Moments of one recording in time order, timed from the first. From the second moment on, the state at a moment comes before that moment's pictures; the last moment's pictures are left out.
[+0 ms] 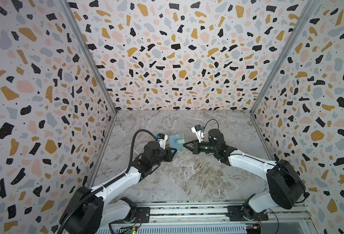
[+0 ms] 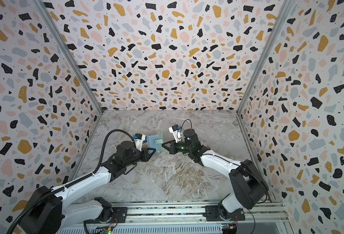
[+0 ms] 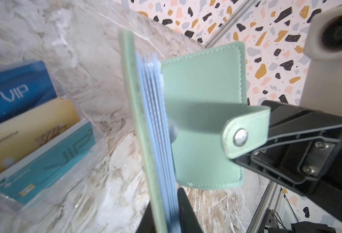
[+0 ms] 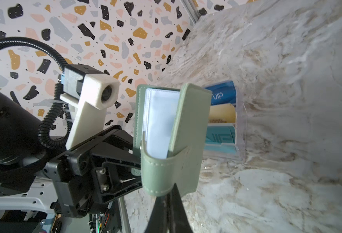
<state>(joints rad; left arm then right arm) -0.55 1.17 0.55 0.14 0.29 -0.59 0.64 1.49 0.85 0.25 -0.60 0.51</state>
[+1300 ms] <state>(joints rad) -0.57 1.22 0.24 0.30 0.30 -0.63 0.63 1.66 0.64 0.15 -0.46 0.52</state>
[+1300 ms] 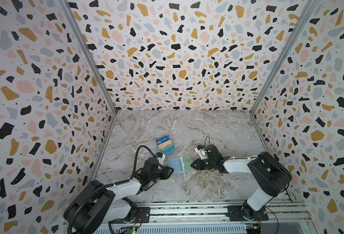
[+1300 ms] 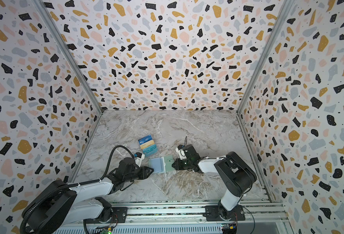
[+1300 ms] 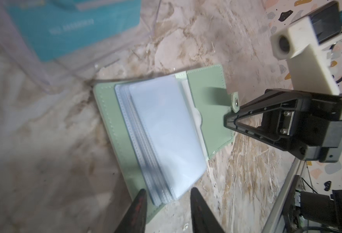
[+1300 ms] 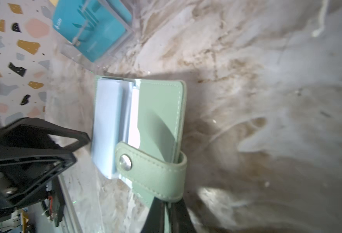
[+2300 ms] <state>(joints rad) -0.57 1.08 0.22 0.27 0.08 -0.60 0.87 1.66 0.98 -0.13 -0.28 0.30</state>
